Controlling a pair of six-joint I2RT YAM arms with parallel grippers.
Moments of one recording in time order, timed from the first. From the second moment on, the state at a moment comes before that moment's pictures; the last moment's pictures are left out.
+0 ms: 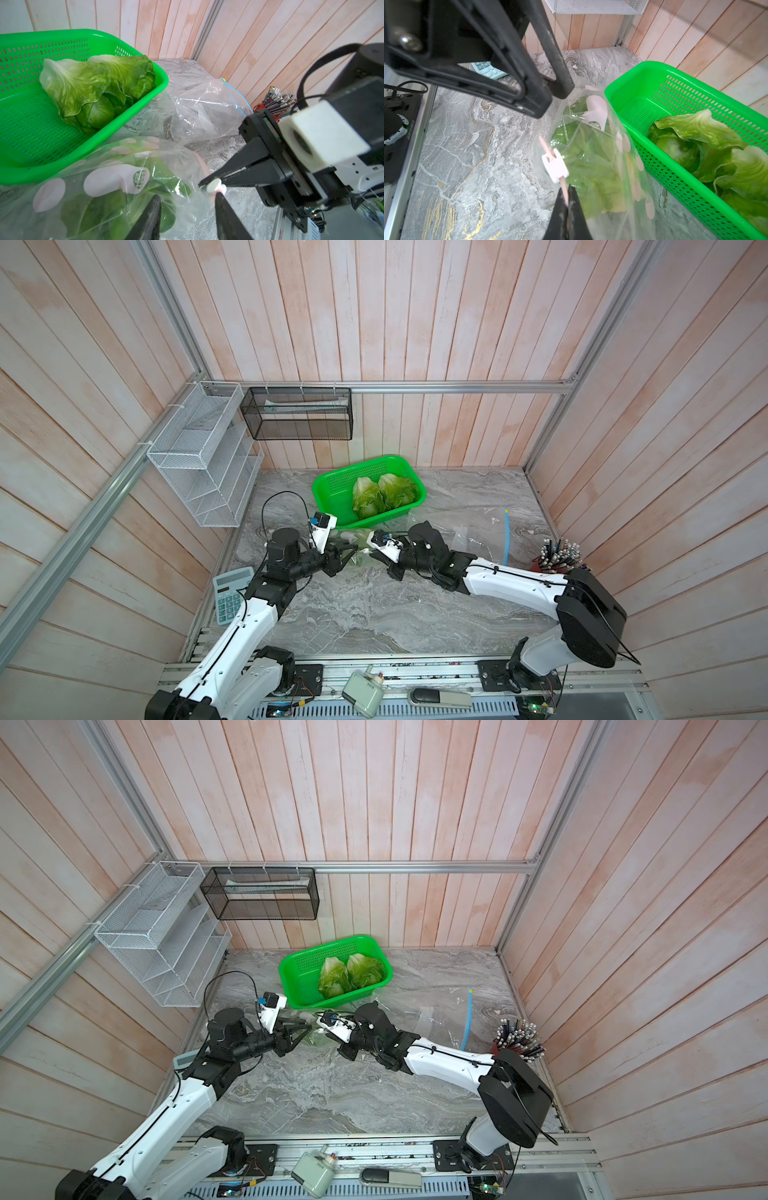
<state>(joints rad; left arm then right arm) -0.25 0.93 0.59 -0.05 0.69 -0.14 0.90 1.52 0.92 0.15 -0.28 -0.25</state>
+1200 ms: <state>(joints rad) -0.42 1.02 0.65 -0.10 0.55 0.02 0.85 1.51 0.92 0.14 -0.36 -0.21</state>
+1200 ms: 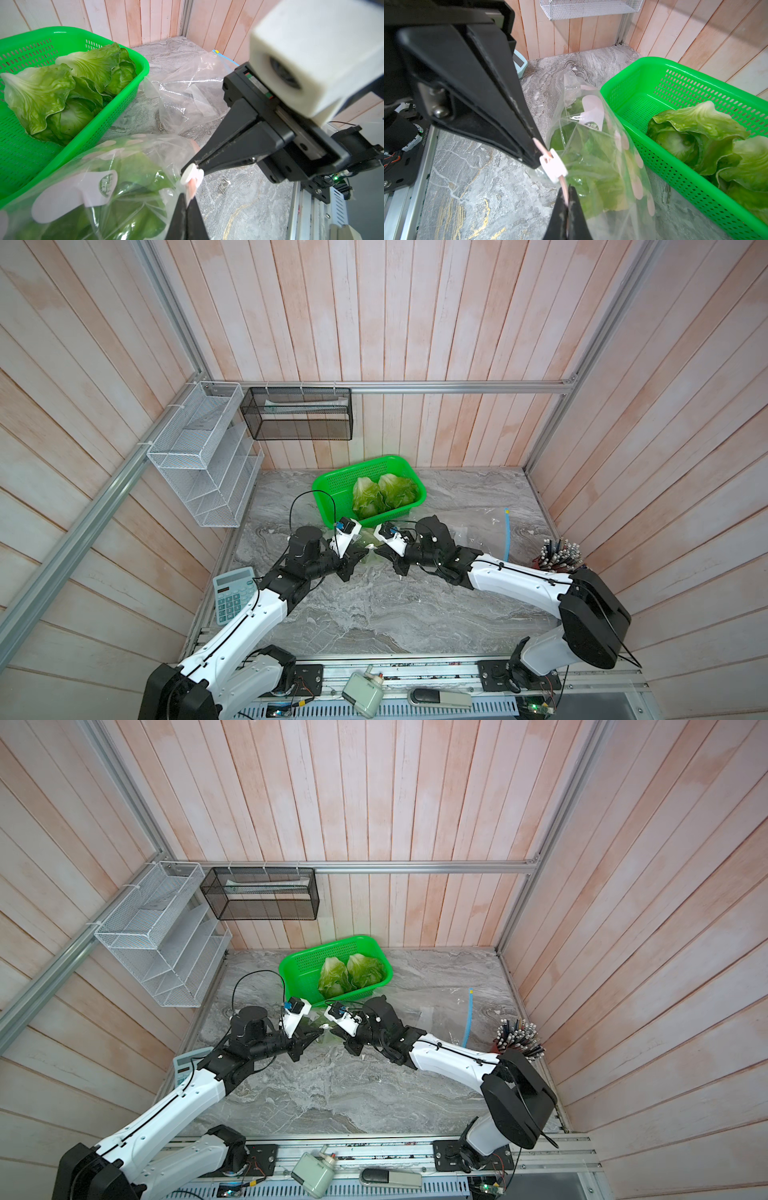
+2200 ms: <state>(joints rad) -0.43 1.03 0.66 -0.10 0.53 0.04 0.85 1.47 0.95 0.13 -0.40 -0.25</state>
